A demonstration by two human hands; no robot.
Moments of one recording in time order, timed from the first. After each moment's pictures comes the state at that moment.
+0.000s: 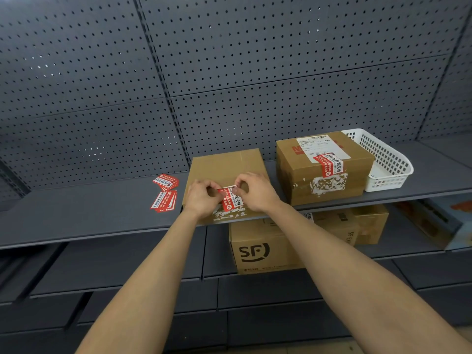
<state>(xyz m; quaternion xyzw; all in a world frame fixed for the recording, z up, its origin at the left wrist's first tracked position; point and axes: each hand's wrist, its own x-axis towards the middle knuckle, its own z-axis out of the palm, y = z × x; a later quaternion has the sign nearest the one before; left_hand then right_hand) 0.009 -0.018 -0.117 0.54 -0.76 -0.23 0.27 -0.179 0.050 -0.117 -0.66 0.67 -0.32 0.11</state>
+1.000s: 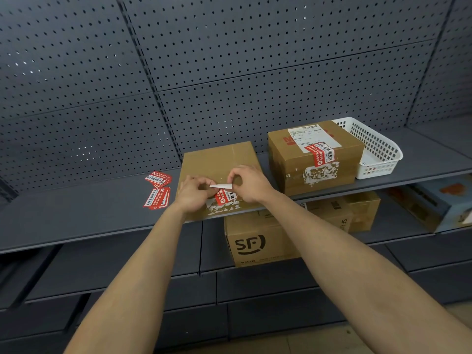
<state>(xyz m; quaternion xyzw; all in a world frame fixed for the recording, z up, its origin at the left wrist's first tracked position) 0.021 -0.019 -0.110 0.52 -0.76 -0.31 0.22 -0.179 0.059 -0.107 -0.66 0.68 -0.31 0.12</state>
